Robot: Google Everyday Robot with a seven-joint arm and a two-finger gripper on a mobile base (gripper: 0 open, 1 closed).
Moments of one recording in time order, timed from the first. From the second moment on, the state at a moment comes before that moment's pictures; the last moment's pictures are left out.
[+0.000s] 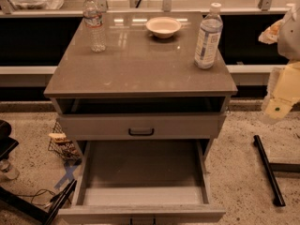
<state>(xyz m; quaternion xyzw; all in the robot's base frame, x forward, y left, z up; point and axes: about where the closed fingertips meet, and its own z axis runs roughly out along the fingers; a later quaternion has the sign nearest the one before) 0.438 -0.216 0.979 -0.60 0.78 -0.04 0.16</state>
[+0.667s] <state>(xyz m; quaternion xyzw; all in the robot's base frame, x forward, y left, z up) 0.449 -0.209 0.986 -0.61 0.77 -0.05 0.18</state>
